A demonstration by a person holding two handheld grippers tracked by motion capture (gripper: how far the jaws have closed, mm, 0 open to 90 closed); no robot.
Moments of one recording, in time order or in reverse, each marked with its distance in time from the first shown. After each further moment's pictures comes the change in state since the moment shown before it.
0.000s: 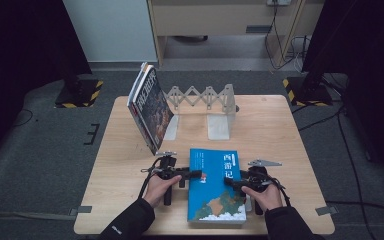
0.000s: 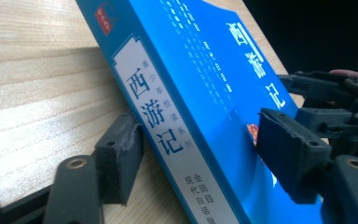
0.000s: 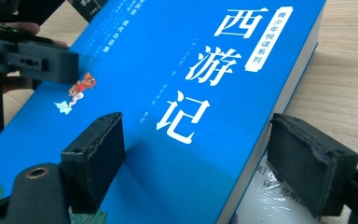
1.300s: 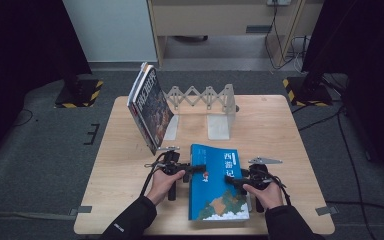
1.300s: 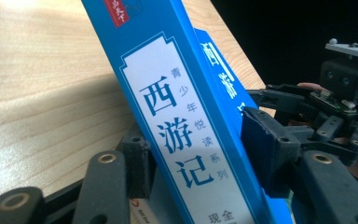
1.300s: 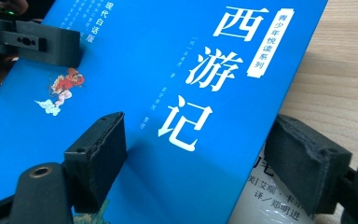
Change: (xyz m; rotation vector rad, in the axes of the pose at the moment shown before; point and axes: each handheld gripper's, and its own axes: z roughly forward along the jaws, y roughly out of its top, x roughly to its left) left arm -0.013 0.015 0.009 -0.009 -0.032 0.042; right arm -0.006 0.005 0.001 0.003 0.025 -0.008
